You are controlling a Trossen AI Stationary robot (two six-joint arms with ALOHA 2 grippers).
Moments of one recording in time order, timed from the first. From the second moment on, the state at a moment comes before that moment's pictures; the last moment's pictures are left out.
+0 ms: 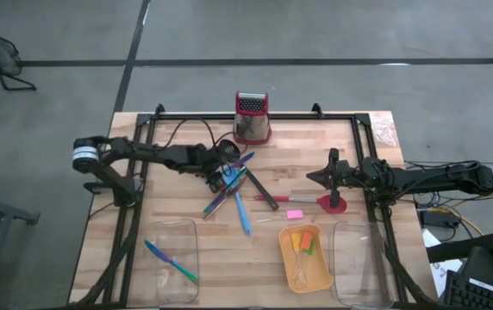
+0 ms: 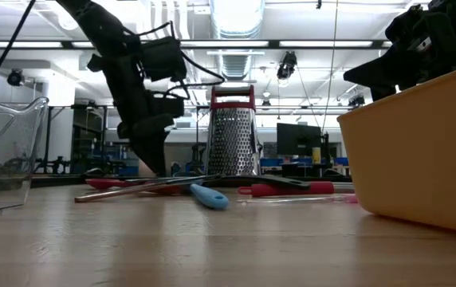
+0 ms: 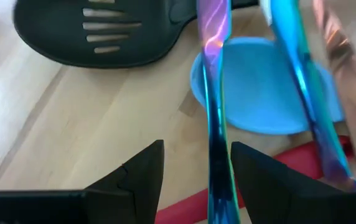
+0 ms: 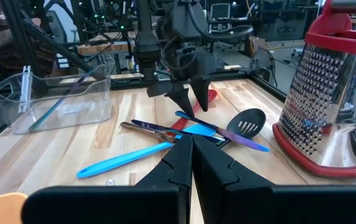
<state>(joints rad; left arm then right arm) 0.23 1.54 0.85 -0.41 -0.19 -0.26 -0.08 0.56 0.12 0.35 0.03 0.09</state>
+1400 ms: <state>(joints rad) 0.23 1.59 0.85 -0.41 -0.13 -0.21 -0.08 0.56 0.12 0.35 0.03 0.09</state>
